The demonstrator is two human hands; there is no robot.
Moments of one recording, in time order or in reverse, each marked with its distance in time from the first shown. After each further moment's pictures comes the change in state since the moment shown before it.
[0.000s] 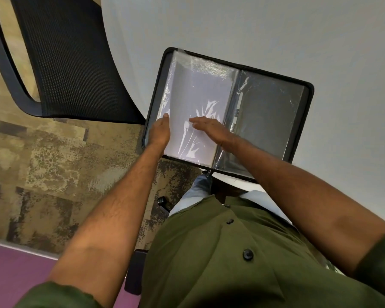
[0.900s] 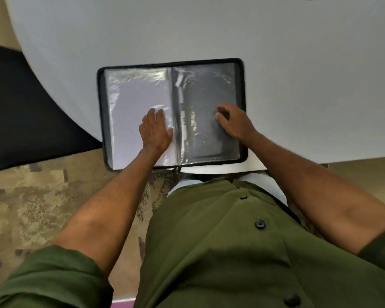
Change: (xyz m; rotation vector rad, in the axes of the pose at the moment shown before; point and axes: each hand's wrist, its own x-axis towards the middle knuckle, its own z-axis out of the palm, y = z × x) left_hand -0.026 0.028 0.105 0.950 -0.070 0.653; right_hand -0.110 0.118 -0.128 -0.238 0.638 -0.052
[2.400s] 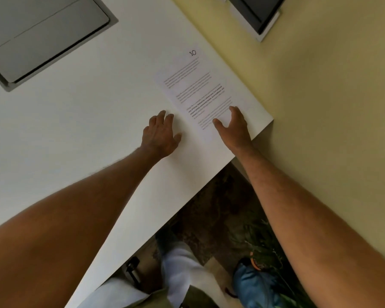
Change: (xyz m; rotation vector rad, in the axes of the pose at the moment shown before) left_hand 0.059 0.736 0.234 0.249 -0.271 0.802; right_hand -0.130 0.497 -0.449 0.263 0.655 0.669
